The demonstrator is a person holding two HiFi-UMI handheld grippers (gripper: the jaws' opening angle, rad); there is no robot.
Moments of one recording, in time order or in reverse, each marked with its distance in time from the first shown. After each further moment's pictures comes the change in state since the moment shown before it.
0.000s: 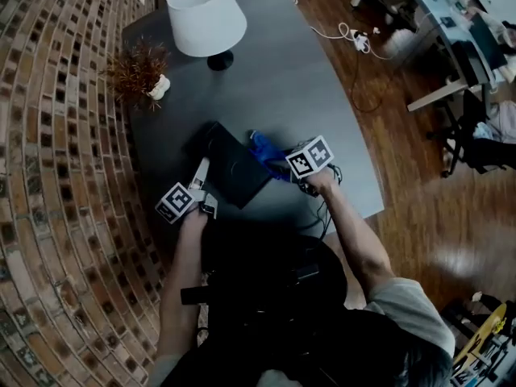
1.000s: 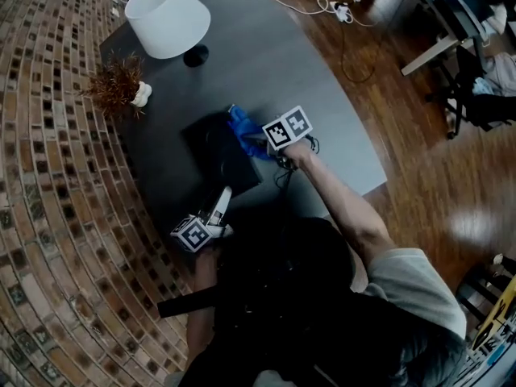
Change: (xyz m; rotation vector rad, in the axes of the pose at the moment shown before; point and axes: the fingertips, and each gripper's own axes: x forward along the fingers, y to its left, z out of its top) left arm -0.063 -0.086 -0.106 0.080 0.230 -0.269; right arm 0.013 -0.003 0.049 0.133 -0.183 0.060
